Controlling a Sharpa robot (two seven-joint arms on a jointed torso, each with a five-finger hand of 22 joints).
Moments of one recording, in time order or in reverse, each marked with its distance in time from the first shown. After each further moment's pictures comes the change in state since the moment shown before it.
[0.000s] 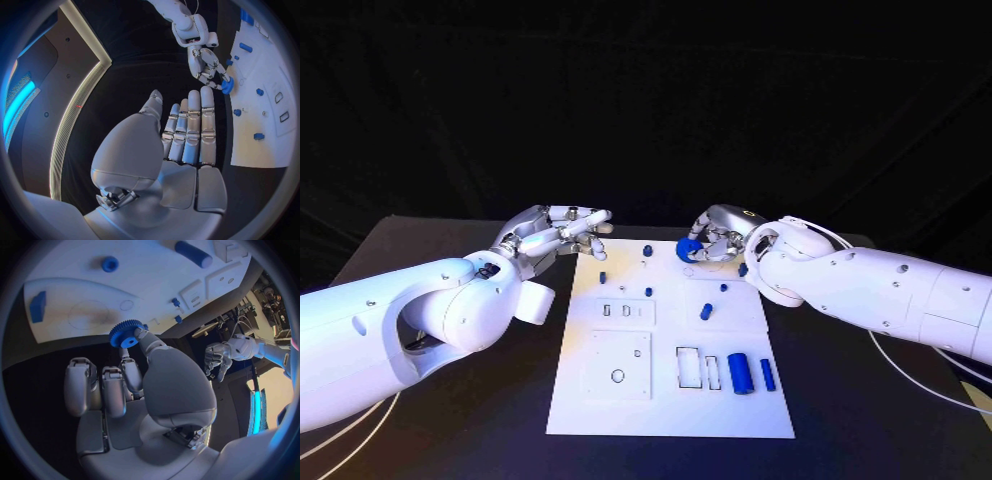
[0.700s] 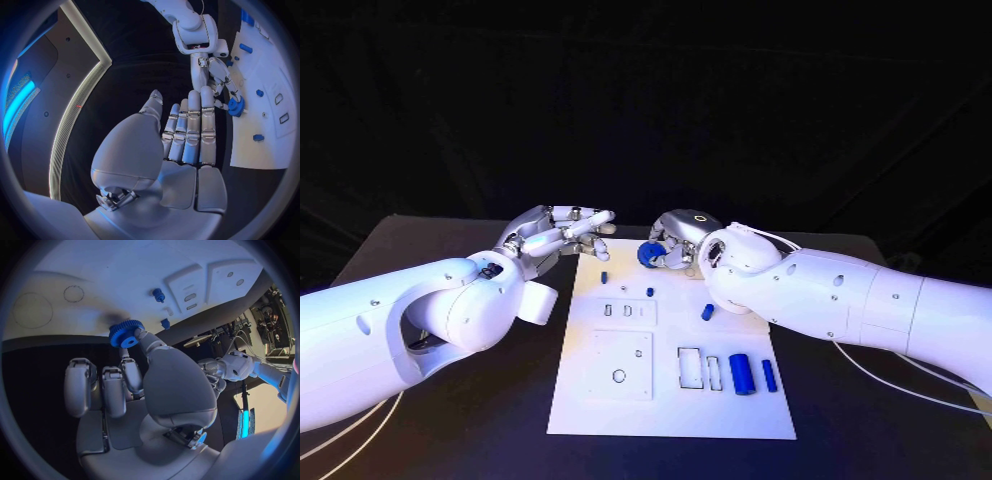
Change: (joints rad) left arm 0.000 0.006 0.000 0.000 0.000 0.001 -0.001; left_hand 0.000 0.000 0.000 0.000 0.000 0.000 0.000 0.000 0.000 0.000 0.000 0.000 0.000 0.000 0.000 0.000 0.000 0.000 0.000 0.000 0.000 0.001; right arm -0.018 0.164 -0.010 -0.049 -0.162 -0.023 -0.067; right_hand -0.004 -0.004 0.006 0.001 0.000 -0.002 -0.002 -0.007 0.000 0.000 0.000 0.000 -0.003 0.000 0.000 0.000 0.001 0.000 0.001 -0.001 0.004 0.000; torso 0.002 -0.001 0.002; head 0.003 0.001
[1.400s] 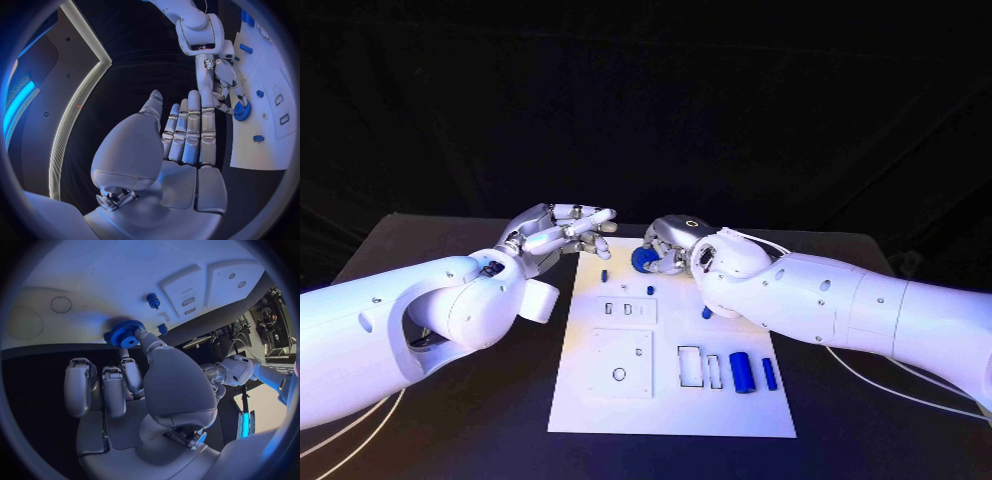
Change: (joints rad) left arm 0.000 0.000 0.000 0.000 0.000 0.000 0.000; left_hand 0.000 0.000 0.000 0.000 0.000 0.000 0.000 0.000 0.000 0.000 0.000 0.000 0.000 0.000 0.000 0.000 0.000 0.000 0.000 0.000 0.000 0.000; right arm -0.017 0.037 -0.004 -0.026 -0.010 0.006 -0.007; right_hand -0.004 -0.006 0.004 0.004 0.001 0.000 0.000 -0.010 0.000 0.000 0.000 -0.001 -0.006 0.000 0.000 0.000 0.000 0.000 0.000 0.000 0.000 0.001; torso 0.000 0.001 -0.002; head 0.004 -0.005
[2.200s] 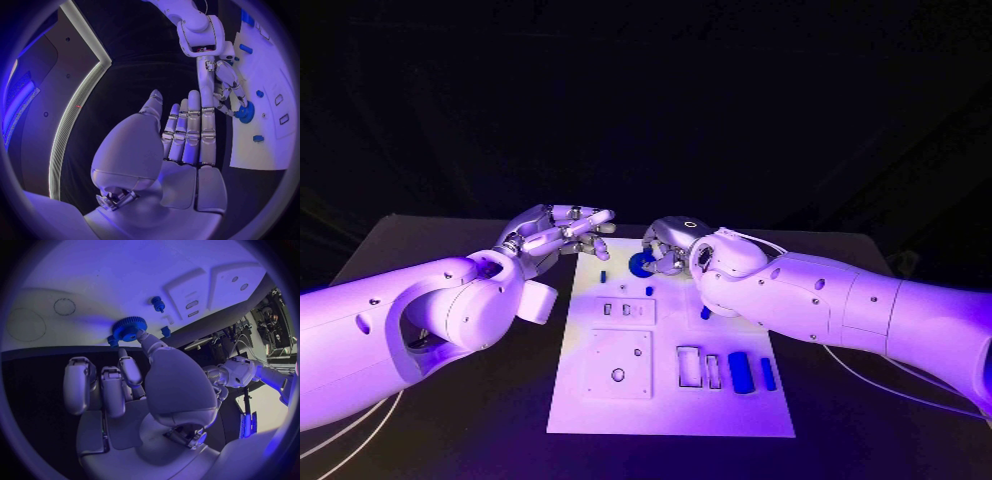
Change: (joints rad) left arm 0.000 0.000 0.000 0.000 0.000 0.001 -0.003; left_hand 0.000 0.000 -0.003 -0.003 0.000 0.000 0.000 0.000 0.000 0.000 0.000 0.000 0.001 0.000 0.000 0.000 0.000 0.000 0.000 0.000 0.000 0.001; right arm -0.001 0.012 -0.003 -0.028 0.005 0.020 0.000; right_hand -0.048 -0.039 0.005 0.017 -0.063 -0.072 0.019 -0.108 -0.010 -0.047 0.029 -0.054 -0.053 0.000 0.015 0.000 0.000 0.000 -0.011 0.018 -0.016 0.000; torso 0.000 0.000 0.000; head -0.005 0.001
